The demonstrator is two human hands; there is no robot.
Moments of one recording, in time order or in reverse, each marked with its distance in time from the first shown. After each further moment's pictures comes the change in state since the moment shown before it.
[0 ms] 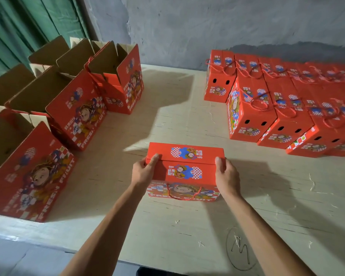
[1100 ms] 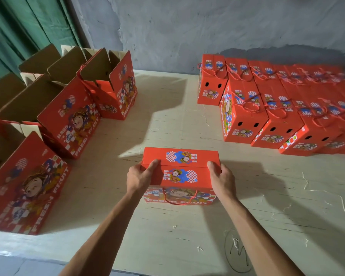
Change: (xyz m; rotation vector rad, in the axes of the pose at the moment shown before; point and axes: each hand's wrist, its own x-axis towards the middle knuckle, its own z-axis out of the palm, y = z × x) left_hand 0.008 0.000 -0.002 0.277 0.041 0.069; right_hand -0.002 -0.001 -0.002 0.042 -0.046 0.076
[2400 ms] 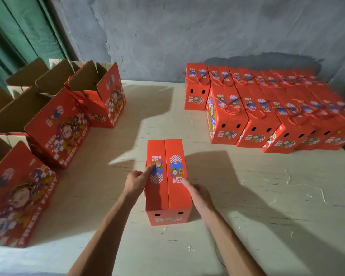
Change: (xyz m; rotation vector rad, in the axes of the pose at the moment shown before) left_hand -0.019 0.018 0.019 -0.038 -0.124 -0.116; right_hand -0.059 0.006 0.003 0.283 -0.335 0.223
